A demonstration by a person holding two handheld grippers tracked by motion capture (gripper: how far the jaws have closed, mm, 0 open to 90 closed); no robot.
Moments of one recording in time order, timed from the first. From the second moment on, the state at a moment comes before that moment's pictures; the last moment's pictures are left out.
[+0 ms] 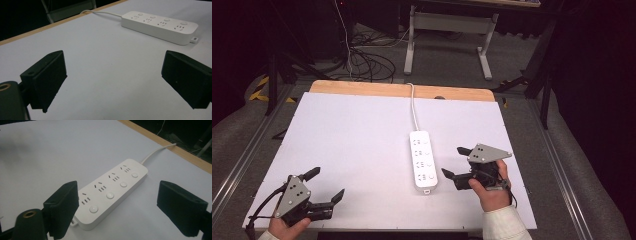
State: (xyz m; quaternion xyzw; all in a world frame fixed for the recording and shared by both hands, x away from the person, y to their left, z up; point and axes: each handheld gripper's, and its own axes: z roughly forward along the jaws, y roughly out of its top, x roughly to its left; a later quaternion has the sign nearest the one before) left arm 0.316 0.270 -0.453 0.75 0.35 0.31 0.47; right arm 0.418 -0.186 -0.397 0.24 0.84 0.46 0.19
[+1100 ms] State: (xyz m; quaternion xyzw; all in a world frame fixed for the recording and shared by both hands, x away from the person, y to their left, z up) left arm 0.310 0.271 -0.454 0.75 0.36 0.31 0.46; right arm 0.458 -0.148 -0.373 0.26 0.85 0.43 0.17
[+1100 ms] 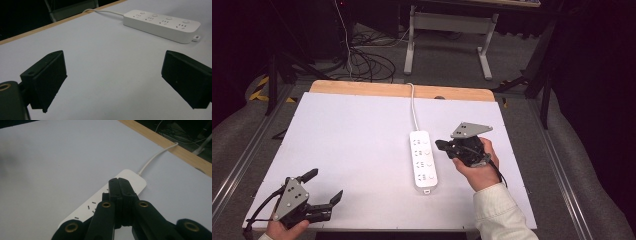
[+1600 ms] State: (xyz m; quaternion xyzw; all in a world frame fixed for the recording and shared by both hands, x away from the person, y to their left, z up) left arm 0.310 0.272 -0.454 0.75 0.36 0.31 0.46; right arm 0.496 -0.128 -0.389 0.30 0.86 0.38 0.16
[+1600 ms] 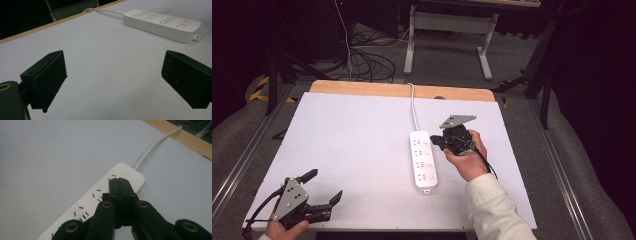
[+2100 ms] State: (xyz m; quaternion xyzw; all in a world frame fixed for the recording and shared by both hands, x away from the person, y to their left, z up) left arm 0.311 0.272 -0.454 0.75 0.36 0.31 0.46; right arm 0.521 -0.118 -0.410 0.32 0.88 0.34 0.11
